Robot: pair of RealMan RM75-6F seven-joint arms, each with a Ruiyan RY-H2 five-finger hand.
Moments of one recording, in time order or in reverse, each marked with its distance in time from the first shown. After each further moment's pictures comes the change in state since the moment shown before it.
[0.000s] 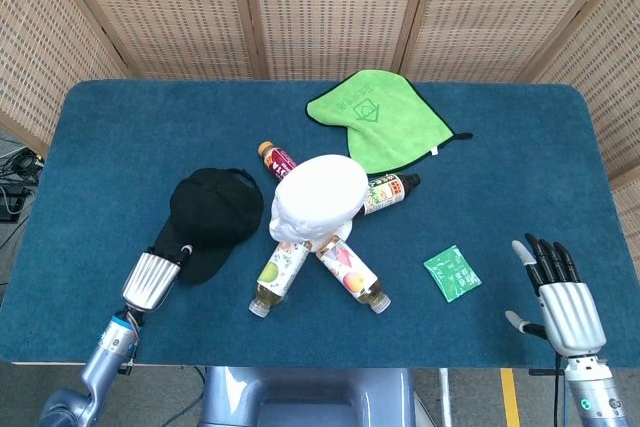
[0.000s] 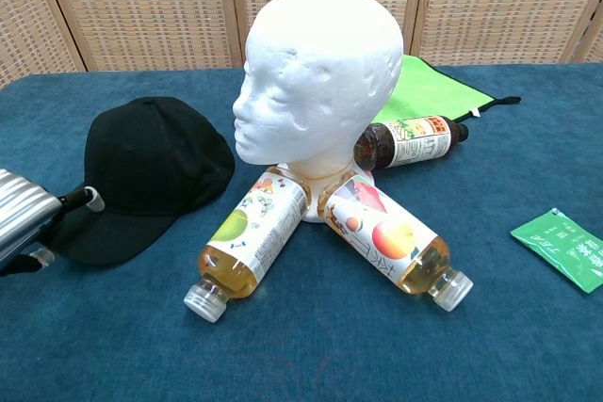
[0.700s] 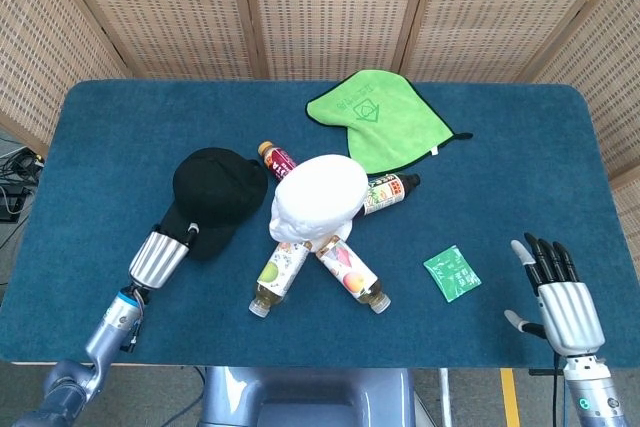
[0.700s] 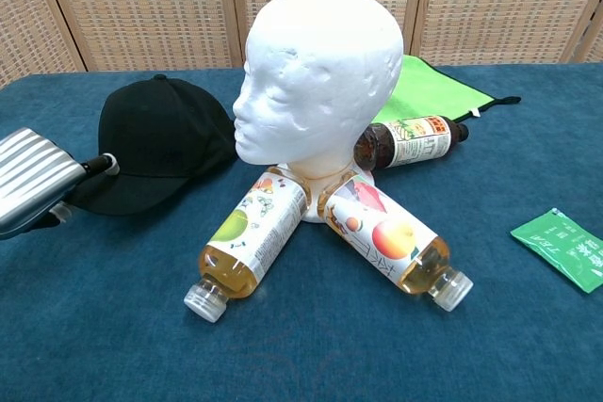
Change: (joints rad) left arm -0.107 -0.046 0.004 0.189 -0.006 0.012 0.031; right arm 0.000 -0.007 0.003 0.011 -0.001 0.008 0.002
